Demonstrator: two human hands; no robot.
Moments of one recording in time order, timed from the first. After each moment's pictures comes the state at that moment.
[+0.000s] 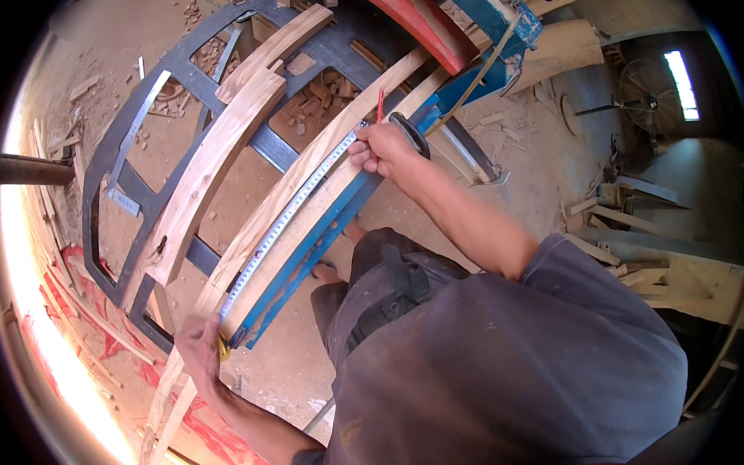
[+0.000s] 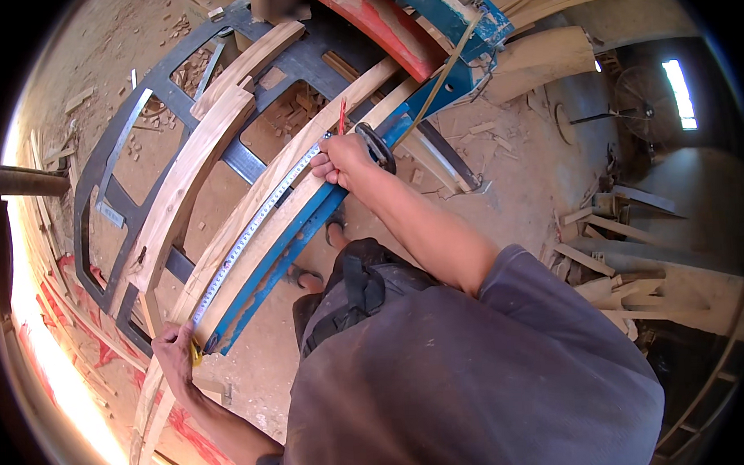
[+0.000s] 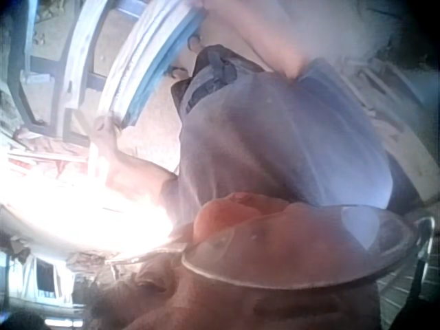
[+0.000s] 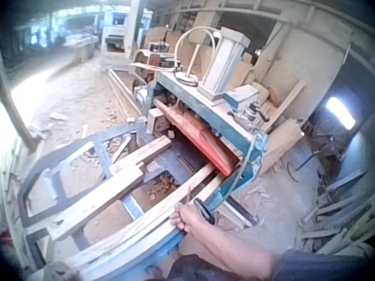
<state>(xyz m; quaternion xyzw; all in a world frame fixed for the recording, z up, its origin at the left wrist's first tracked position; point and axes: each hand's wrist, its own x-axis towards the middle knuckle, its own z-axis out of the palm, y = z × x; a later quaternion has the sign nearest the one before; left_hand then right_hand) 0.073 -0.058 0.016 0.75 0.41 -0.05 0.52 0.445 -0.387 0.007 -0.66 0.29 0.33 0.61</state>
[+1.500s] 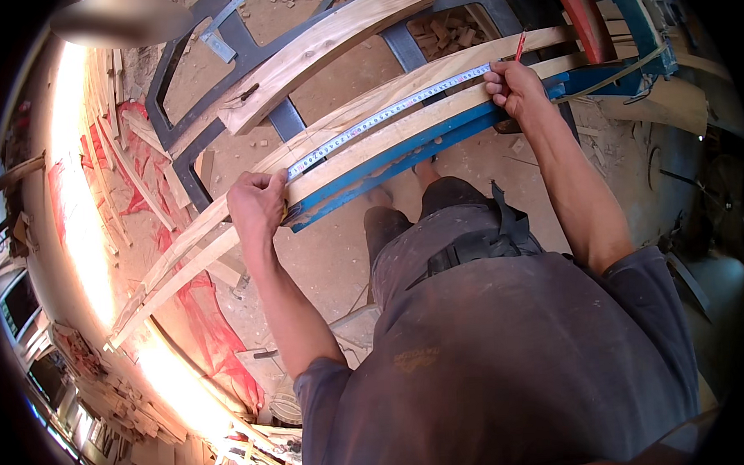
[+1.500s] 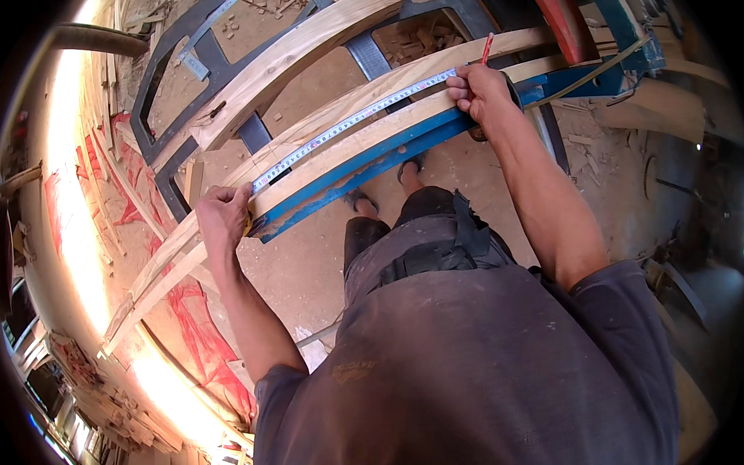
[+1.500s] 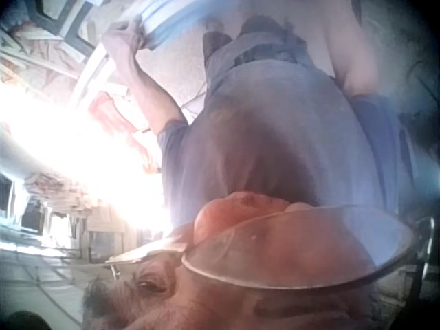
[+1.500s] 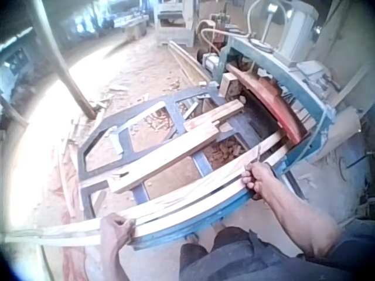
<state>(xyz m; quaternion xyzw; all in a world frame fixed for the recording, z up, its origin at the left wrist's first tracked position) 0.095 -0.088 0.016 0.79 0.50 -0.03 0.35 0.458 -0.383 0.005 -0.72 0.27 0.31 0.56</state>
